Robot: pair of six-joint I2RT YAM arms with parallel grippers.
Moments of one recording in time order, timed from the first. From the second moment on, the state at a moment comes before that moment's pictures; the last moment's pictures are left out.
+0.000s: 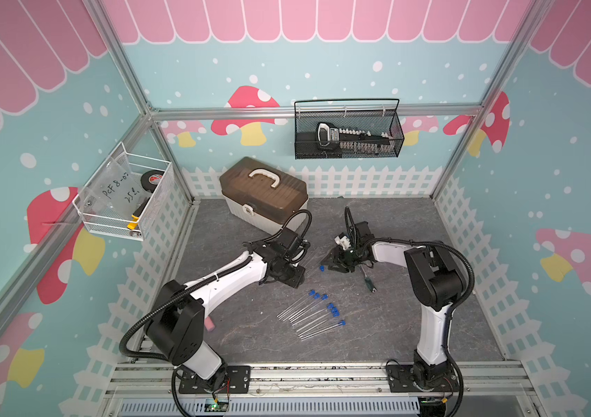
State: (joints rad) left arm -0.64 1.56 1.15 -0.78 0.13 -0.19; right arm 0.36 2.00 1.19 -0.25 -0.73 0.66
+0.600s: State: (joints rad) left arm -0.76 1.64 1.09 -0.76 0.04 -0.24; right arm 0.36 1.49 0.94 -0.48 -0.70 0.56
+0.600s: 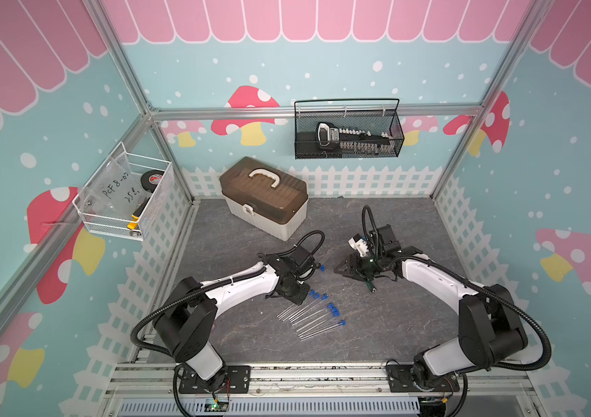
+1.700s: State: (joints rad) left arm -0.77 1.77 1.06 -0.73 0.01 -0.21; right arm 0.36 1.39 0.87 -0.48 -0.69 0.59
